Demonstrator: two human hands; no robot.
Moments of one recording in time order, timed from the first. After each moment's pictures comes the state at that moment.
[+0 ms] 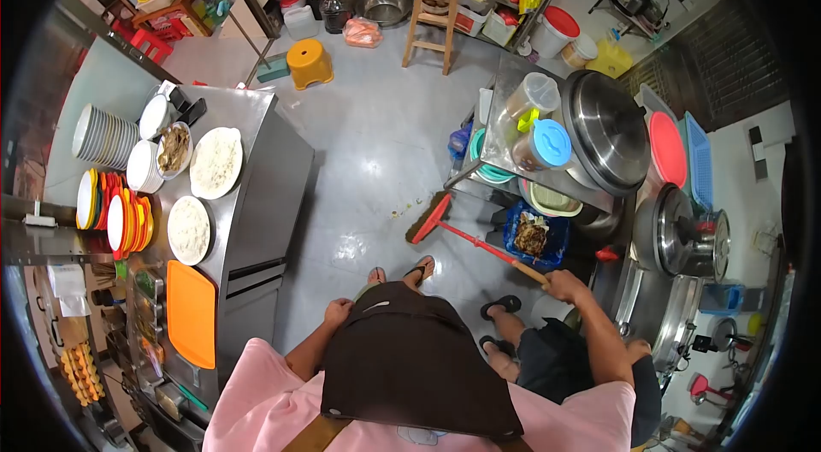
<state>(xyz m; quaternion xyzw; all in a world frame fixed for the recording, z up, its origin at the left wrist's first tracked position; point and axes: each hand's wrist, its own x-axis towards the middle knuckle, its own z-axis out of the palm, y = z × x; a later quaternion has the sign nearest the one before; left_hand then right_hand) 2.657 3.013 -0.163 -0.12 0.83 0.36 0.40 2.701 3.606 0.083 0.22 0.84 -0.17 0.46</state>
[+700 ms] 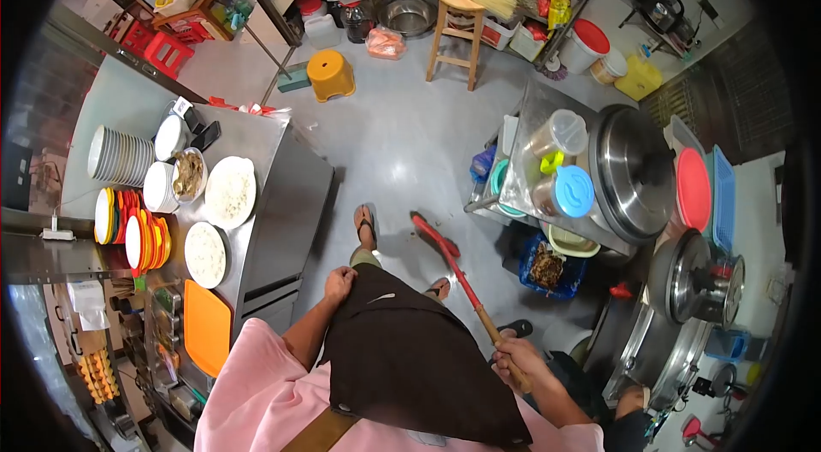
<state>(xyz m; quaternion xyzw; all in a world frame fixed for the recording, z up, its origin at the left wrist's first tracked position) 2.471 3.067 -0.113 -0.09 0.87 0.38 0.29 2.662 3.488 0.126 0.51 0.35 -0.70 0.36</state>
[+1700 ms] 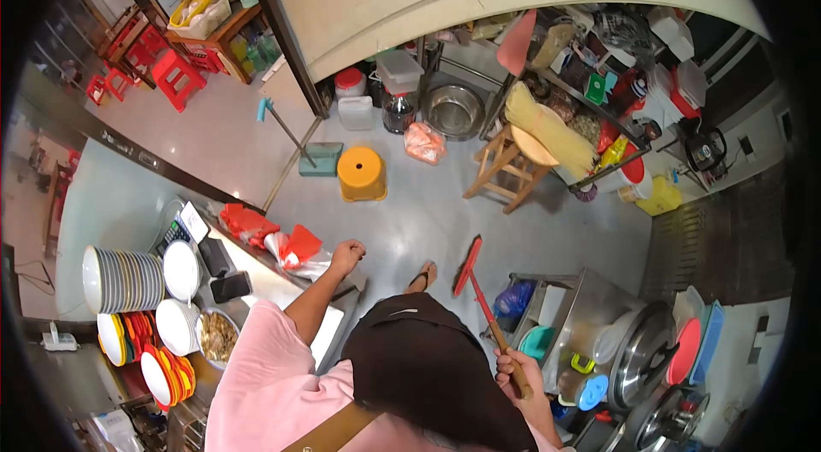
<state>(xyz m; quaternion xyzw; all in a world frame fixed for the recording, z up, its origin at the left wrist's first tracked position) 1.813 3.019 -0.144 -0.10 0.80 0.55 0.24 2.099 3.404 0.139 0.51 0.16 -0.83 0.17</state>
